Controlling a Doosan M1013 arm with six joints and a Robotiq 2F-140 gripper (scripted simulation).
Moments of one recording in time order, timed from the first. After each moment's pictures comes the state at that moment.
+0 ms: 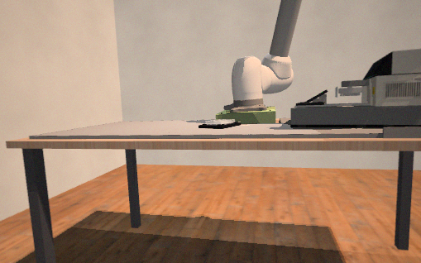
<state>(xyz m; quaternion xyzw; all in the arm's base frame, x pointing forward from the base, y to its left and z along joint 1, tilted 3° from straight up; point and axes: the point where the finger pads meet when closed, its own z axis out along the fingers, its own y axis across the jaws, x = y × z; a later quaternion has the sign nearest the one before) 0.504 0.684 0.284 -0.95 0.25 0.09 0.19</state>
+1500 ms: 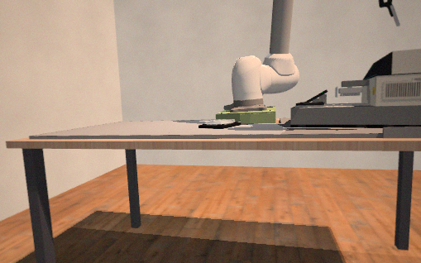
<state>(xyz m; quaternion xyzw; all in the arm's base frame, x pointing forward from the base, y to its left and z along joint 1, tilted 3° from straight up) 0.527 0.506 0.302 -0.96 0.21 0.03 0.16</state>
